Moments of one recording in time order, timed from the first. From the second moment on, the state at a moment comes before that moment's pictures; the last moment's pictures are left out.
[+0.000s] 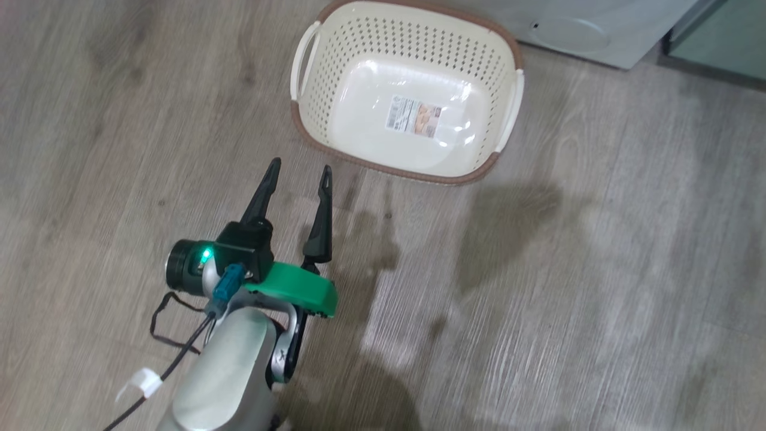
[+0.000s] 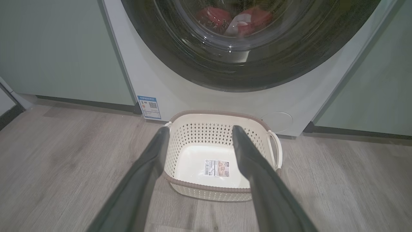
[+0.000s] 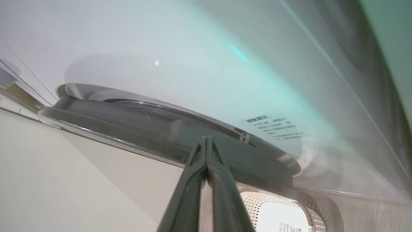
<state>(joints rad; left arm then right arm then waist) -0.32 0.04 -0.31 0.25 -0.23 0.13 -0.25 -1.30 -0.60 0.29 0.73 1.49 0.13 0.56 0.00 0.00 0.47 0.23</state>
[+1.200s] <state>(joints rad) -0.36 0.04 -0.37 0.23 -0.28 0.18 -0.25 -1.47 -0.57 0.45 0.82 1.43 0.13 0.72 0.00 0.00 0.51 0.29</state>
